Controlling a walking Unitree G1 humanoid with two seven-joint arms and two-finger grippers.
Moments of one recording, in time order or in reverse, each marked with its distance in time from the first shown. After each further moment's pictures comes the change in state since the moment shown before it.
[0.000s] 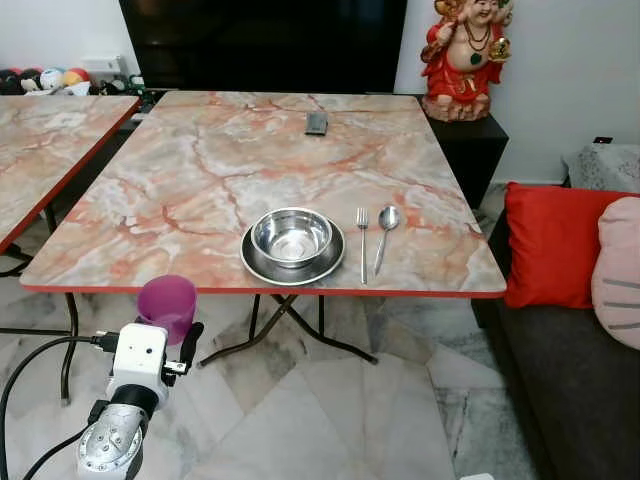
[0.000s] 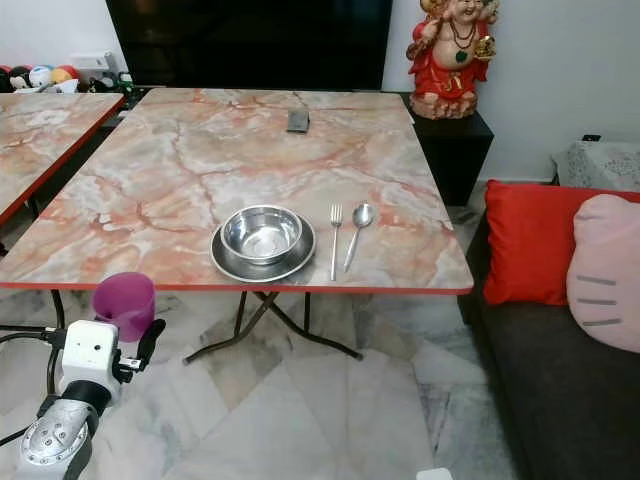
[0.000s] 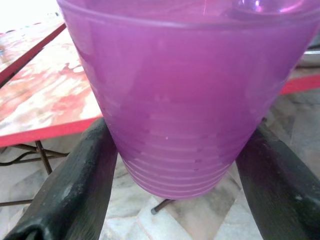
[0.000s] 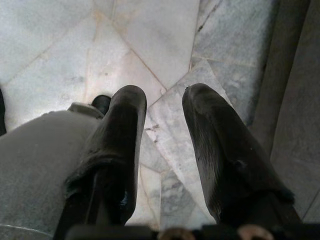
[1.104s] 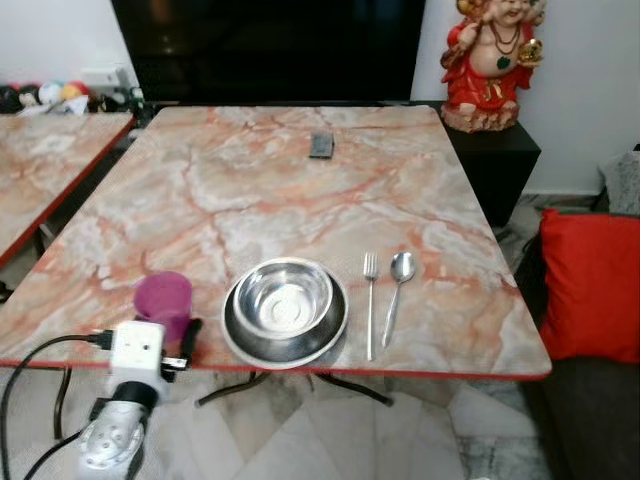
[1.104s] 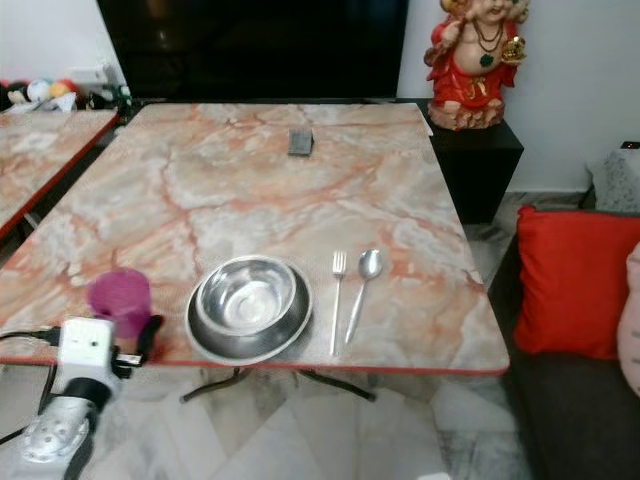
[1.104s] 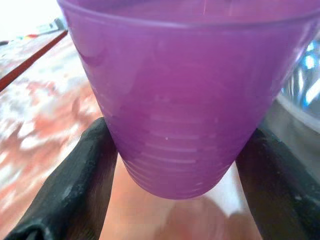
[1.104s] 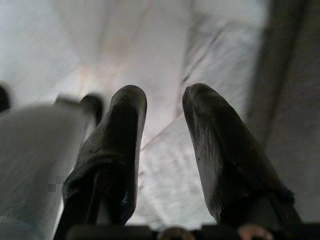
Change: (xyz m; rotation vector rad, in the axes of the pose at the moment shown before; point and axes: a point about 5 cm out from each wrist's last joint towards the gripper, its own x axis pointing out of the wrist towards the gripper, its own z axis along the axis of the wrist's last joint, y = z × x) left arm 0.004 -0.003 0.006 -0.031 -0.023 -0.005; right arm -0.001 -0.005 -0.003 -0.003 0.011 -0.011
